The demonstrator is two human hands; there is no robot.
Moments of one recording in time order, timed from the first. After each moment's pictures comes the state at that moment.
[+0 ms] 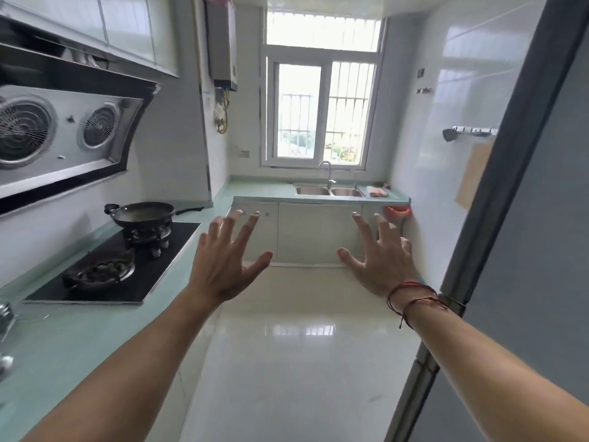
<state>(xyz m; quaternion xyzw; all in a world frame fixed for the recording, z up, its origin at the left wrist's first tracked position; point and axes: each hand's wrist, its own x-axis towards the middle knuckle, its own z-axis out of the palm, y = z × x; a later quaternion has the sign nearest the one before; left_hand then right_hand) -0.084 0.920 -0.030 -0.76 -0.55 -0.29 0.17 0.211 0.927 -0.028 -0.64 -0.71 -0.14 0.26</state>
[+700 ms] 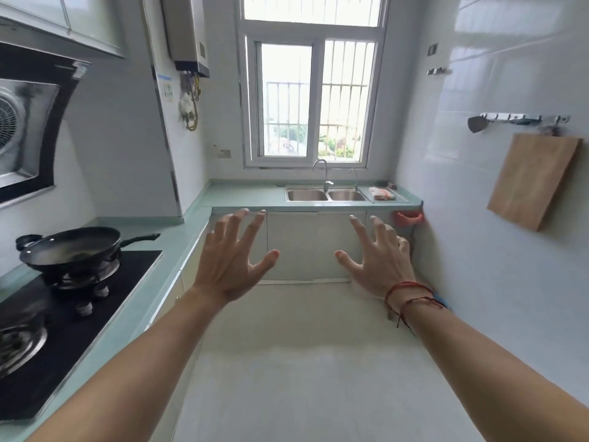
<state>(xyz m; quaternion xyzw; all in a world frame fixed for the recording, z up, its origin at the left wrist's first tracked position) -0.029 1.312 -0.053 -0.78 -0.52 -0.29 0.16 0.255 1.315 -0.066 -0.66 -0.70 -0.15 0.24</state>
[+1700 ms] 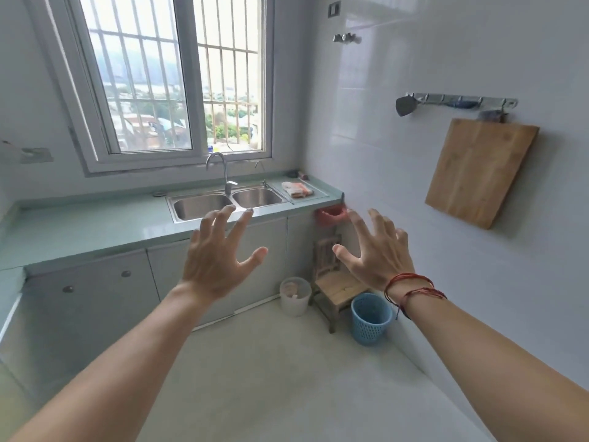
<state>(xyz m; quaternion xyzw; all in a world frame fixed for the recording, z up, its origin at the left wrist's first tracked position) 0.103 1.882 -0.078 -0.87 -0.37 -0.32 0.06 0.374 1.763 -0.075 -0.80 -0.54 -0.20 0.17</state>
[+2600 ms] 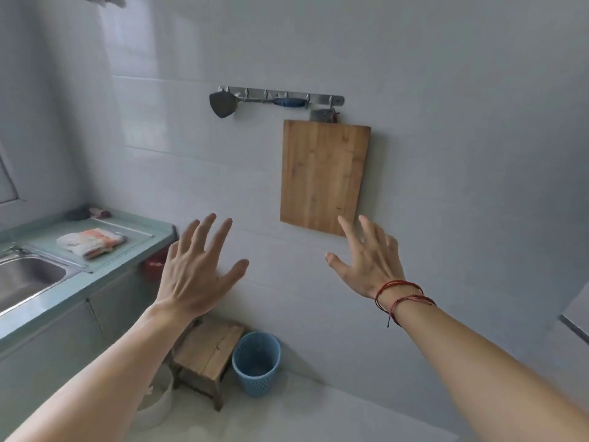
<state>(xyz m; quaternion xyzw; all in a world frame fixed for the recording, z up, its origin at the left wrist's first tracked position) 0.562 2.106 -0.085 -0.95 -0.09 -0.28 -0.08 0.715 1.834 -0.081 -0.94 -0.25 -0.23 0.10</state>
